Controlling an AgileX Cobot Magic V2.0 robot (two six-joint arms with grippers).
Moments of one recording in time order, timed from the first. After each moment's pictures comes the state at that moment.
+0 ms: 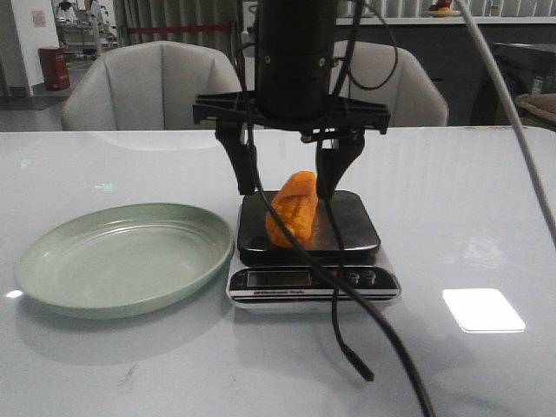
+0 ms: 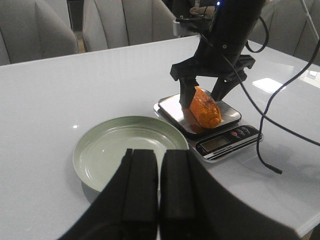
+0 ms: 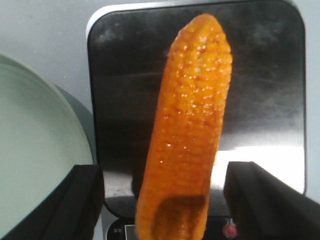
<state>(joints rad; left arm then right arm) -0.58 0.07 -0.34 0.07 0.54 -0.12 0.64 2.09 -1.77 -0.14 1.03 0.82</state>
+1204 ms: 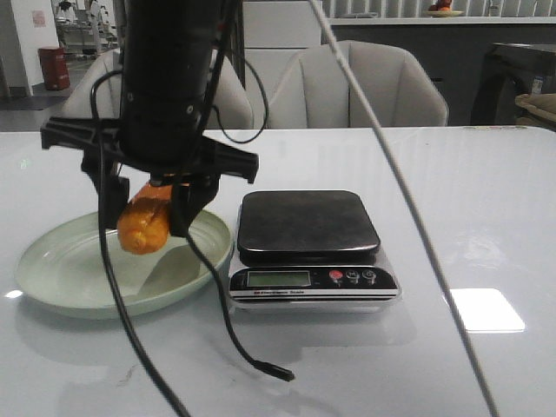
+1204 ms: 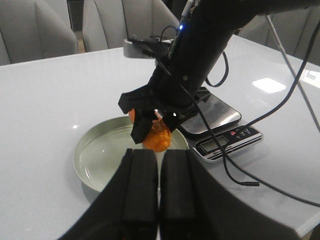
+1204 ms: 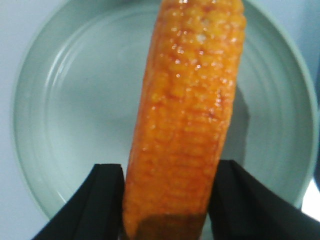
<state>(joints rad) -0.58 0.07 -0.34 0.08 0.54 -0.12 0.82 2.23 -1.91 -0.02 0.87 0.78</state>
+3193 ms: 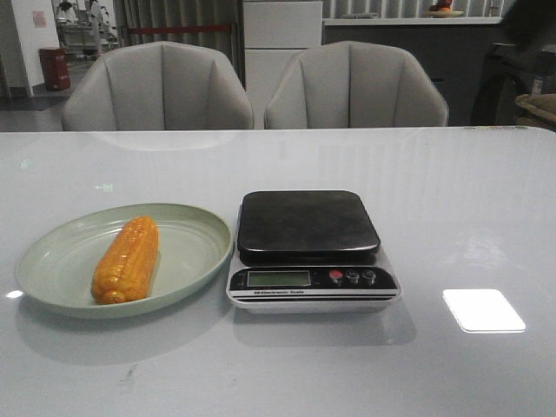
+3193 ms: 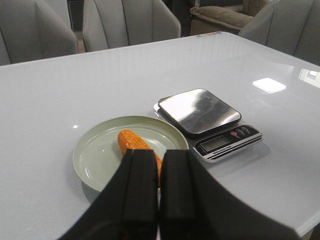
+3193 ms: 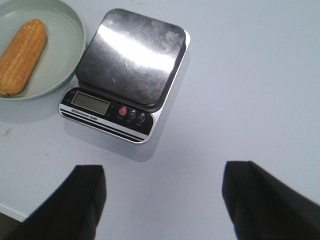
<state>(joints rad) -0.58 0.07 -0.34 0.08 0.54 -0.12 0.56 0.88 -0.84 -0.17 0.77 0.33</state>
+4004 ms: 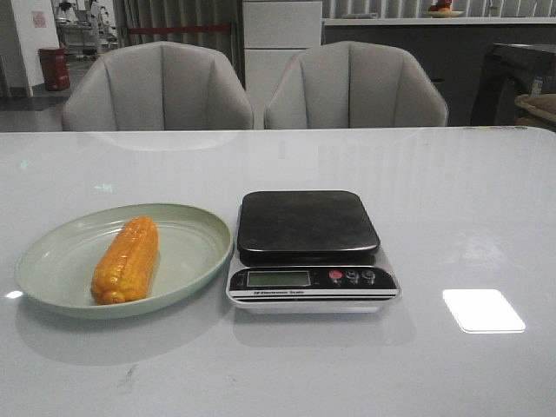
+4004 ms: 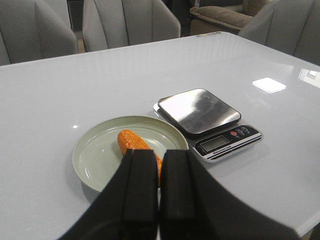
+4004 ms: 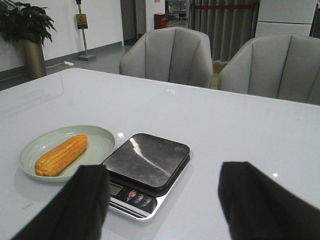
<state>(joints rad) -0.58 0.07 -0.34 0.08 0.54 -0.12 0.56 0.05 -0.23 -0.28 0.30 0.32</state>
